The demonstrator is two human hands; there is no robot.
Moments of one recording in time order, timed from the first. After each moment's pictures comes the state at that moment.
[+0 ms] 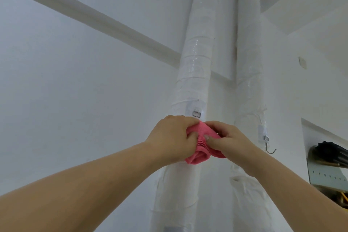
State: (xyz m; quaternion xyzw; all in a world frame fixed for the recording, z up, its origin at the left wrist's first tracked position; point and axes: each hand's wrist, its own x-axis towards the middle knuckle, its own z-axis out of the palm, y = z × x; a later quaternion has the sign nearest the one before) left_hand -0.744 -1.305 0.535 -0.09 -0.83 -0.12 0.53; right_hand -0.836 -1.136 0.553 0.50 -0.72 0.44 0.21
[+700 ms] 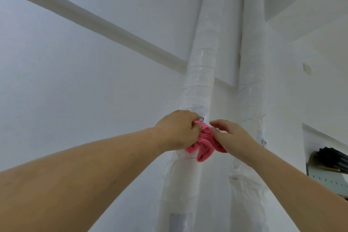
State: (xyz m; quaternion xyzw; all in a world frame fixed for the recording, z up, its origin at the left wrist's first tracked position) left_hand -0.702 -1.295 0.556 -0.06 -0.87 -0.09 0.48; right_hand -0.811 -1.131 0.567 0.41 -0.77 0.38 0.31
